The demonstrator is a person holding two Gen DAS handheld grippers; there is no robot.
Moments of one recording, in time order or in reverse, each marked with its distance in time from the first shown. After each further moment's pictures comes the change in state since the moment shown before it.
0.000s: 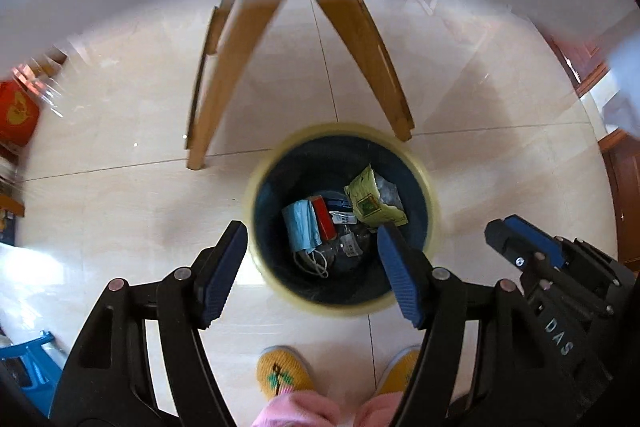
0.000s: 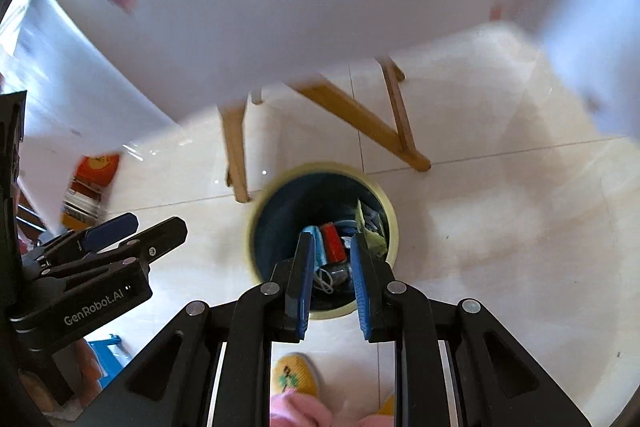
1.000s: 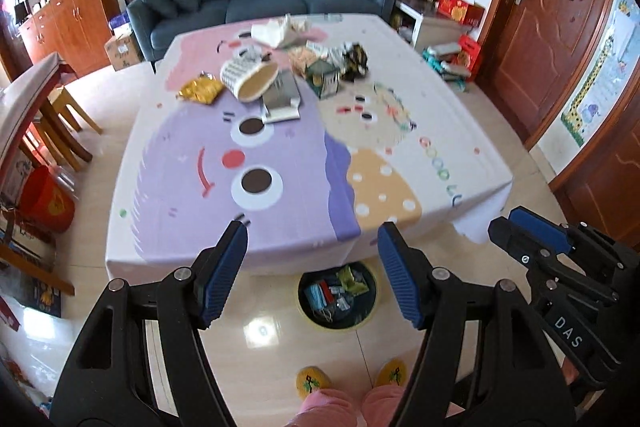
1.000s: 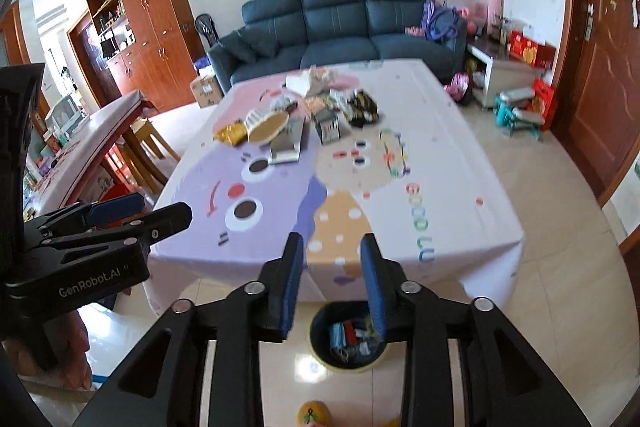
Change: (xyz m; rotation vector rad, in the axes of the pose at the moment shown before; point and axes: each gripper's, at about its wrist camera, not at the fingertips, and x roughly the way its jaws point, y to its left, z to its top) left arm -0.406 0.040 0.150 0.093 -0.268 -0.063; right arm -0.349 0.159 0.133 -0.122 -0.330 -0.055
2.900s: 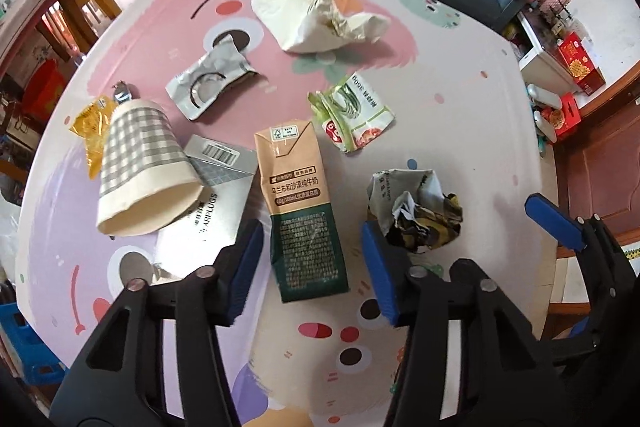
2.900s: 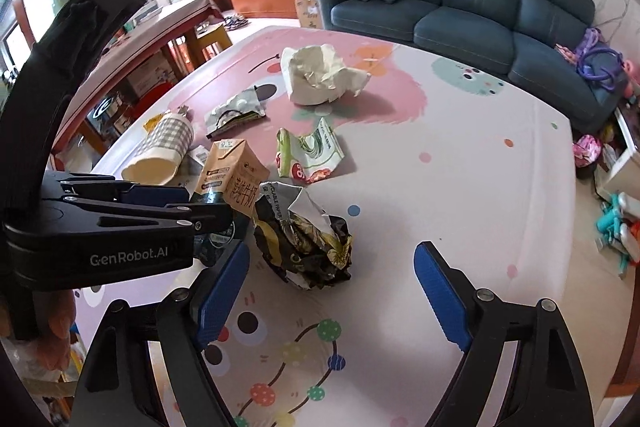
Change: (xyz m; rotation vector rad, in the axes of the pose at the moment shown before) left arm 0.343 -0.004 0.262 -0.456 0.279 0.173; right arm 0.407 -0.115 0.255 -0.484 0.242 0.358
